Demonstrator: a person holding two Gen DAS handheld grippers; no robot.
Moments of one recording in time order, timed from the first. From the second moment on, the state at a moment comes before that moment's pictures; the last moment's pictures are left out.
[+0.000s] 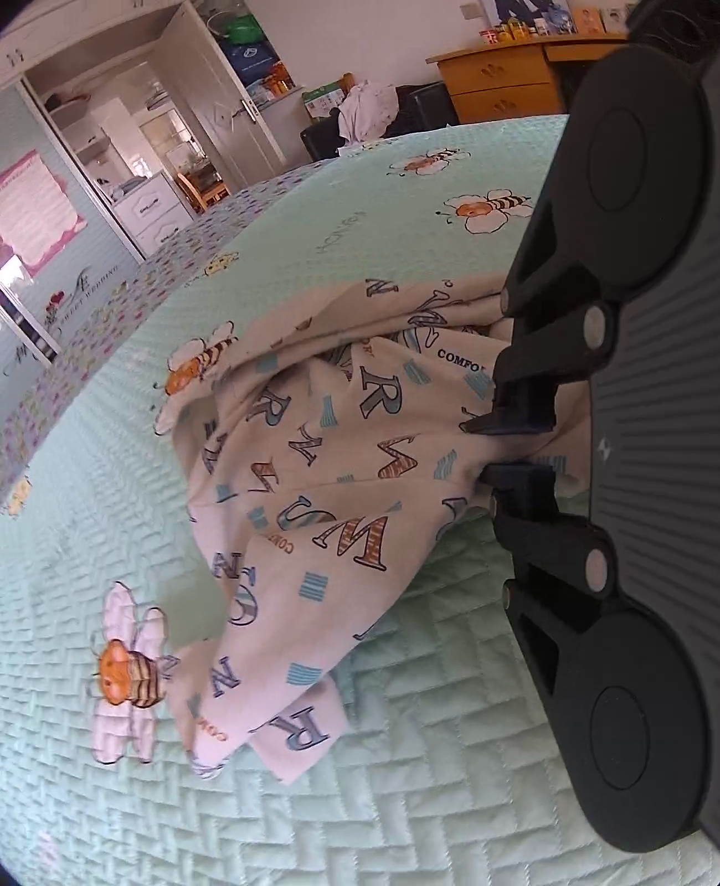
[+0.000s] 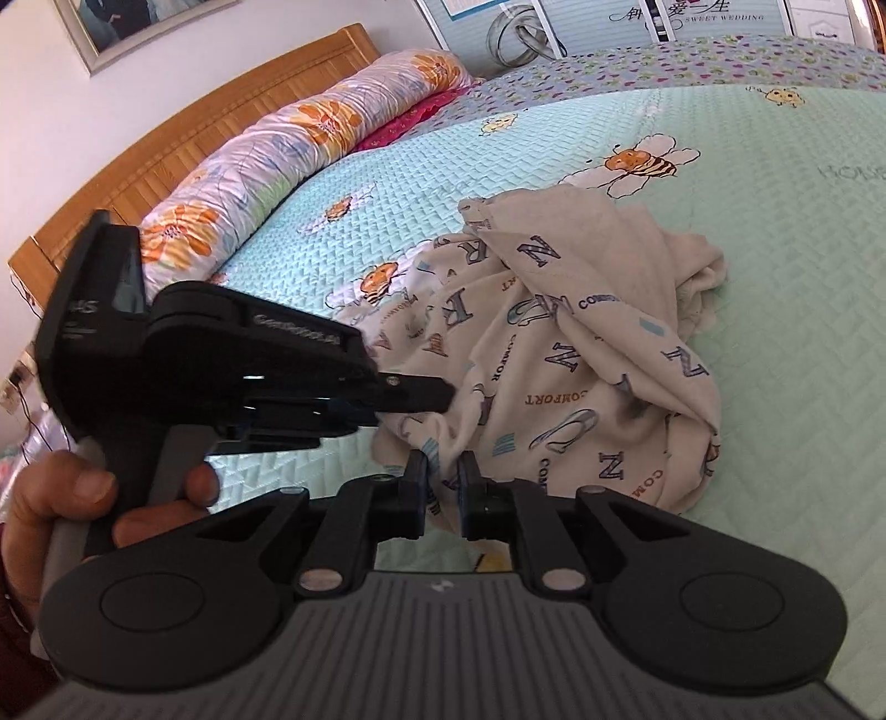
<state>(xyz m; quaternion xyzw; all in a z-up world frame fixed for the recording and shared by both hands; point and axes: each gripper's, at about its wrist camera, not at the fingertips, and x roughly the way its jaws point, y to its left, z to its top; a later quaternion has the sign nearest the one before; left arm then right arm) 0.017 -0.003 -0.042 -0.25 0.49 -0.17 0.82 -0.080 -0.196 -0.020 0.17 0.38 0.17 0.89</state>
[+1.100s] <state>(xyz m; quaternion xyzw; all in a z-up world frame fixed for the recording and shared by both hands) -0.018 0.020 -0.008 -0.21 0.45 -0.17 0.85 -0.030 -0.243 0.040 0.06 0.25 0.04 0.96</state>
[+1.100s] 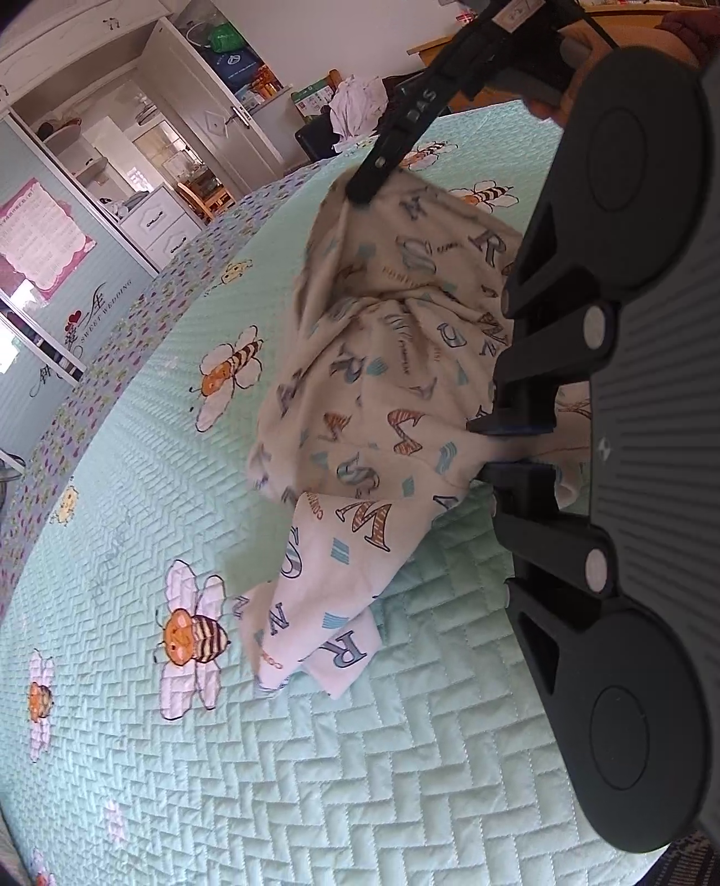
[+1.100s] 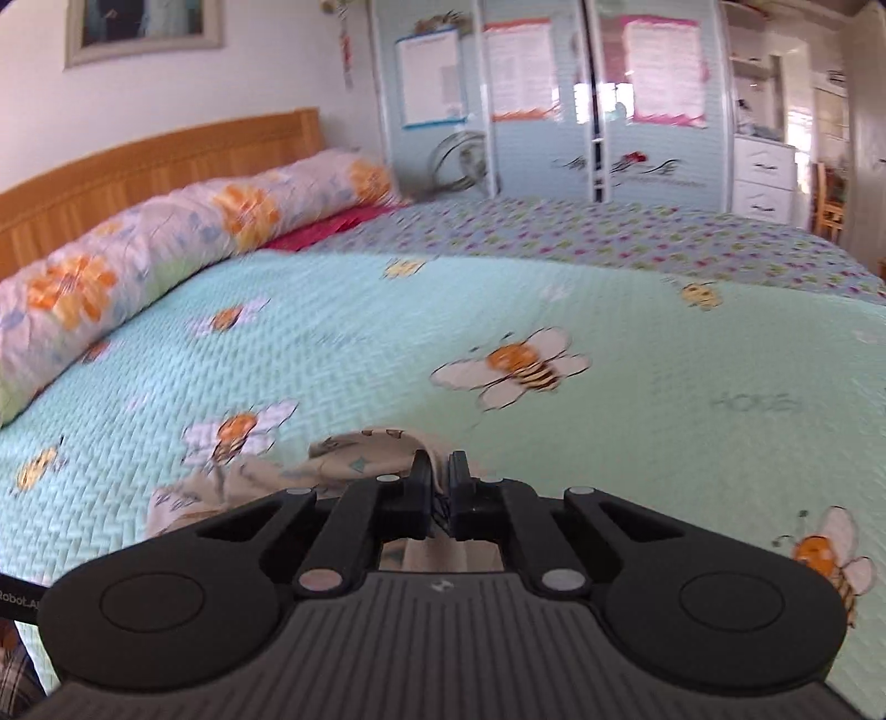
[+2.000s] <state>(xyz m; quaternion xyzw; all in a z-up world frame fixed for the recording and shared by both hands) -0.021 0.008 -0.024 -0.19 0.48 -0.15 0.84 -0.118 -0.271 0.022 0.04 0.28 0.05 0.96</state>
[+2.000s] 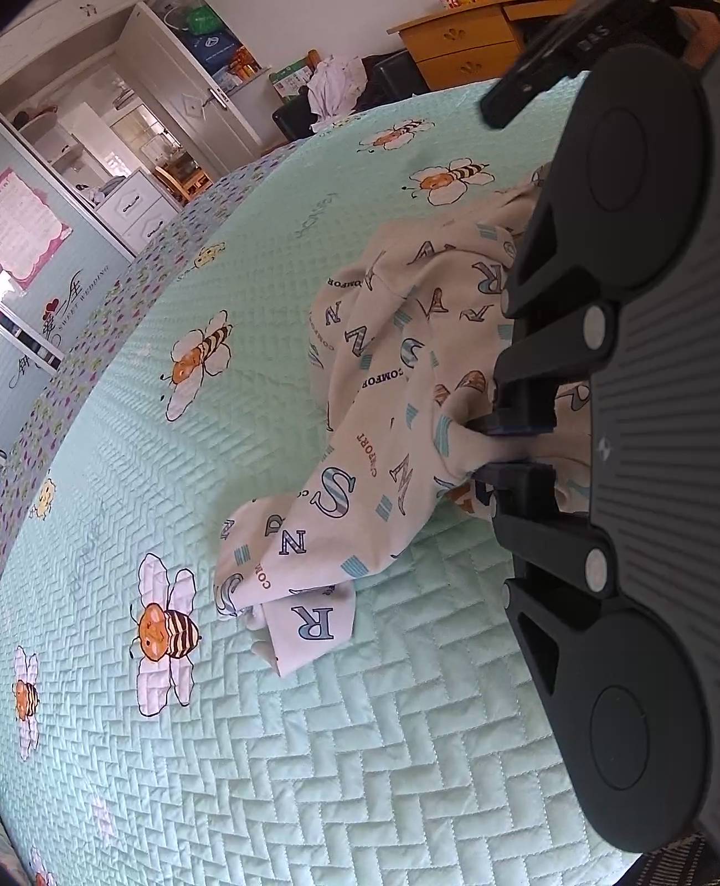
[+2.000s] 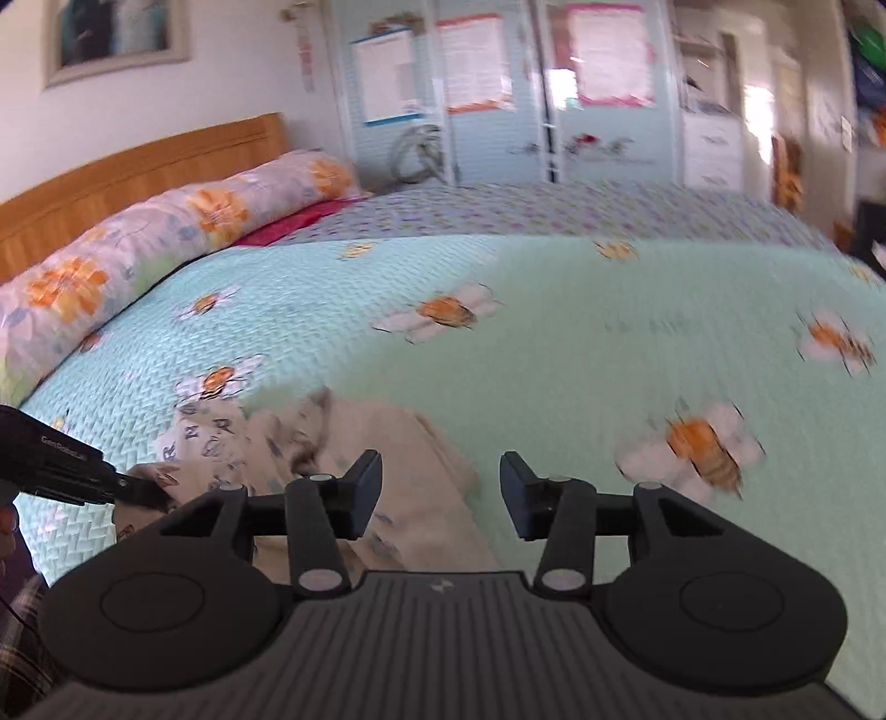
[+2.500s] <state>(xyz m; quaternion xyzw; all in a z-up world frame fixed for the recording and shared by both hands) -0.020 0.008 -0.023 -0.18 0.49 -0.15 0.84 -0.055 -0.225 -0.012 -0.04 0.31 0.08 0.95</state>
